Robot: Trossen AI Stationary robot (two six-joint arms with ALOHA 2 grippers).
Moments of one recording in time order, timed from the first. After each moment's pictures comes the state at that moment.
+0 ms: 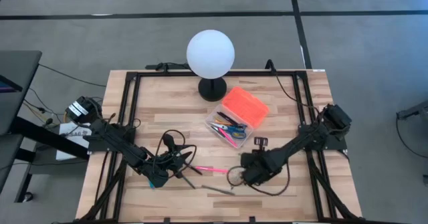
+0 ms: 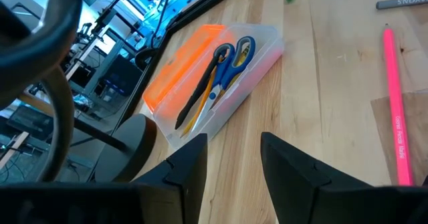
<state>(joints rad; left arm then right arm) -0.68 1.54 0.63 0.17 -1.08 -0.02 0.53 1.82 1.25 -1.04 0.38 0.61</state>
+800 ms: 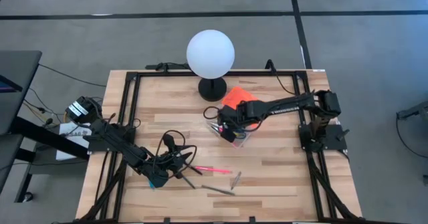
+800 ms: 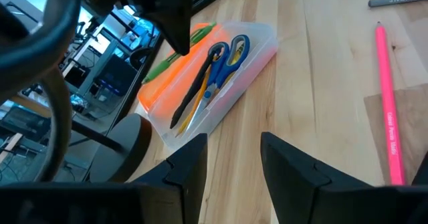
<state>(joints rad) -0.68 1.54 0.63 0.16 -1.06 -0.02 0.01 1.82 1.36 -0.83 0.24 0.44</state>
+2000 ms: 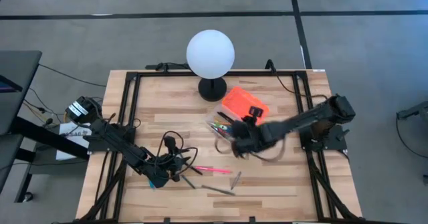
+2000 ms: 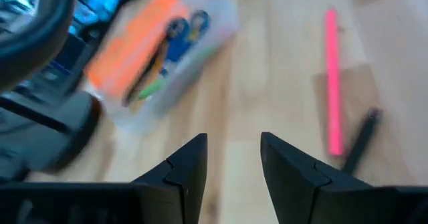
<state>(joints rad) -0.68 1.54 0.63 0.06 -0.90 -0.19 0.35 1.69 1.30 -1.02 0.84 0.45</state>
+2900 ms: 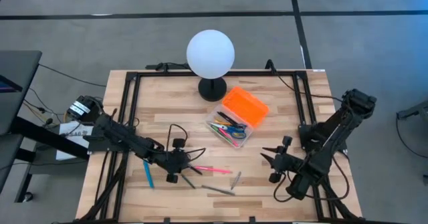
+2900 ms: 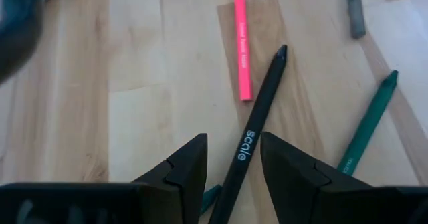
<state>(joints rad) -0.48 1.54 0.62 0.01 -0.27 -0.20 0.95 1.44 0.82 -0.78 1.10 0.87</state>
